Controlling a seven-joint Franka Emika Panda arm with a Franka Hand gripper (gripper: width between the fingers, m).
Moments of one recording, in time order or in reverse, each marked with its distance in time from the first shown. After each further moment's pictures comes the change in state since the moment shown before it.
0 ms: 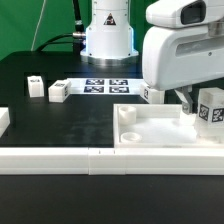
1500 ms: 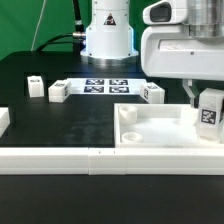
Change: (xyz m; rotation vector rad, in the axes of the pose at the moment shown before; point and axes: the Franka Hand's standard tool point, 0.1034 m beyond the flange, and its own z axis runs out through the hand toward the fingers) arm 0.003 0.003 0.002 0.014 0.046 1.070
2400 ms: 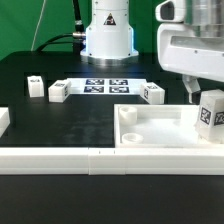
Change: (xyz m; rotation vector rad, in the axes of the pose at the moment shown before) arm -0.011 -0.007 0.000 -0.027 -0.022 0.174
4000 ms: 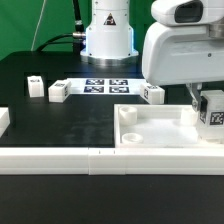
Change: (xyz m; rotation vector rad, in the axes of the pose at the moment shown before) arm 0.014 0.001 -0.002 -0.068 -0.016 -0.986
